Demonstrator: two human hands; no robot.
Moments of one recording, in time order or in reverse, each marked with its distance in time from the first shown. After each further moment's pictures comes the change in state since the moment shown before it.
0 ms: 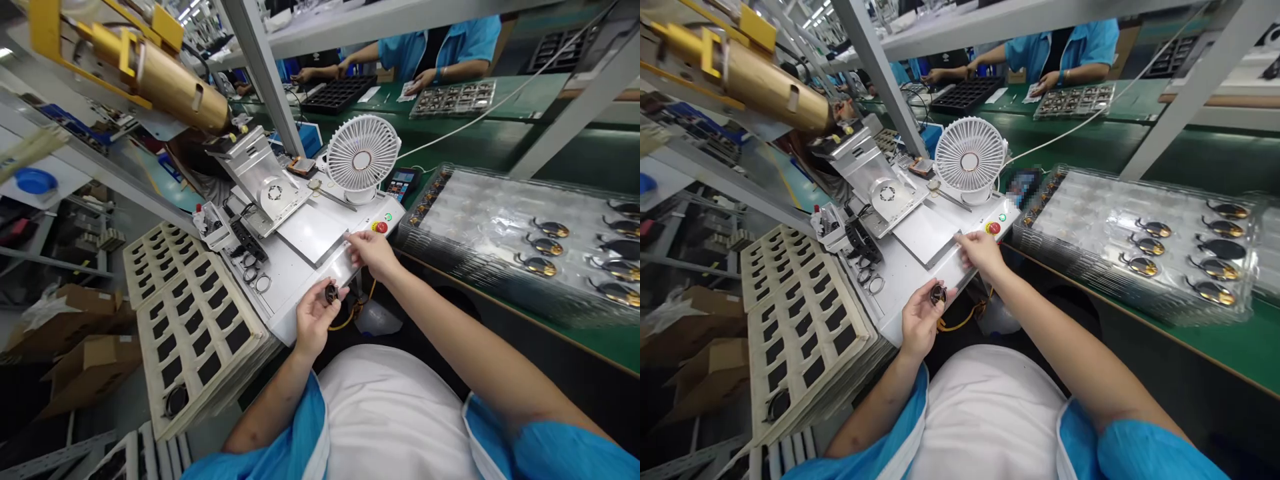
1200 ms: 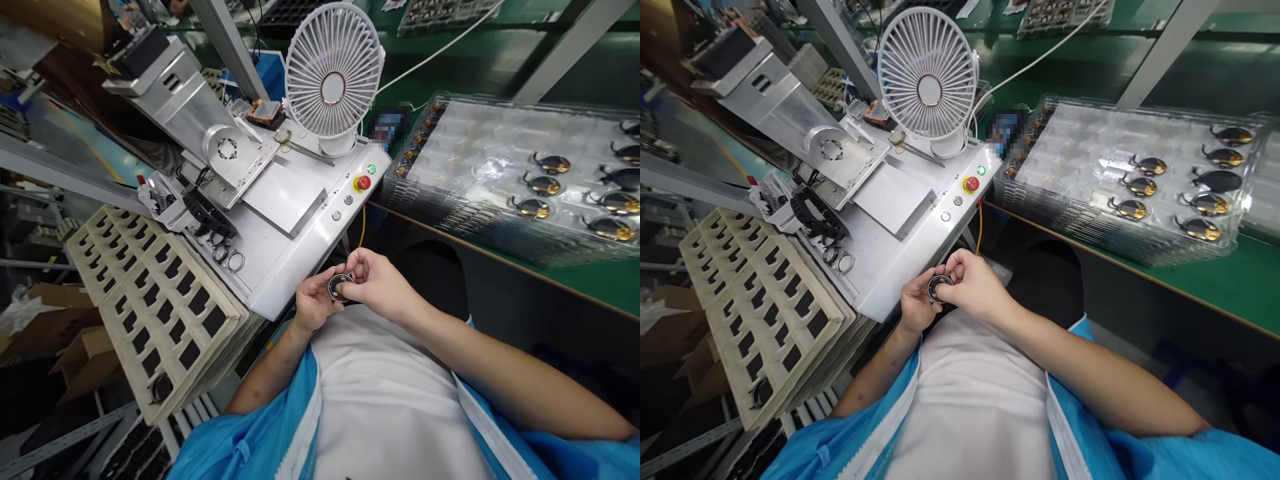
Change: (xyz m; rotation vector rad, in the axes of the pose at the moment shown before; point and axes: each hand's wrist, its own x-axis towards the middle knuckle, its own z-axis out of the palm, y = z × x) left_hand -0.014 -0.034 0.000 -0.123 -0.286 0.000; right_hand -0.114 0.036 -0.034 -0.050 -0.217 0.063
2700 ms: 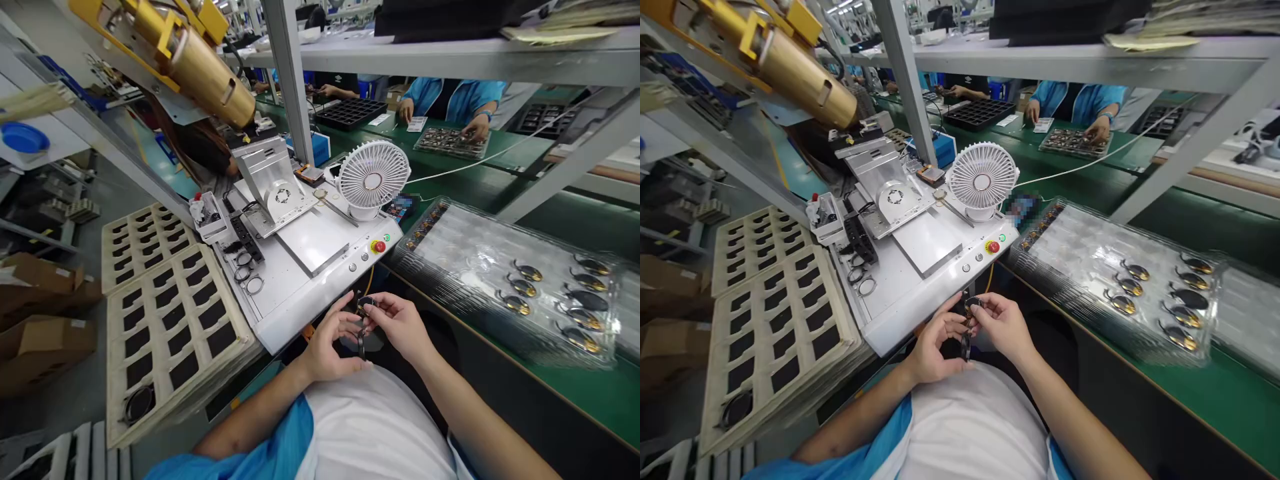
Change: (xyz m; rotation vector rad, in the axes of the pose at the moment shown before) left_hand -0.002 0.026 0.022 0.303 -0.130 -0.093; right_hand 0.026 0.009 -0.040 -0.139 0.027 -0.190
